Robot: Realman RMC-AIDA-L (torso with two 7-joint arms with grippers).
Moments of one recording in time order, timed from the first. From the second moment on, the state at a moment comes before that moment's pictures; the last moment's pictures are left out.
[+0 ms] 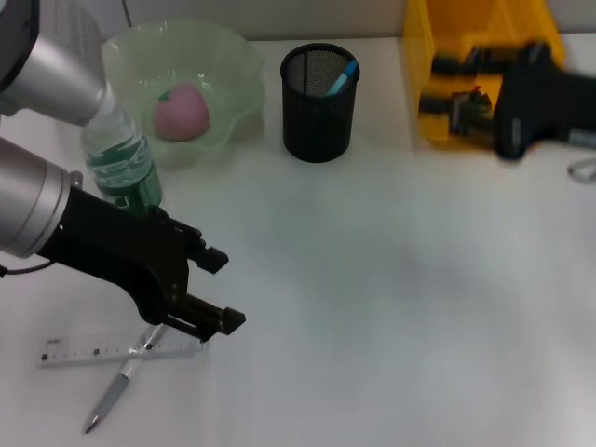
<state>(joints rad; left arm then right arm) -0.44 -2.07 1.24 1.55 2.21 1.86 -2.14 0.50 2.03 -0.82 -0.74 -1.66 -1.62 1.10</state>
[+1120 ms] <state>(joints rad) -0.48 -2.07 1.22 1.43 2.39 1.84 -2.00 0.42 2.09 -0.85 -0.35 -1.79 -1.68 0.71</state>
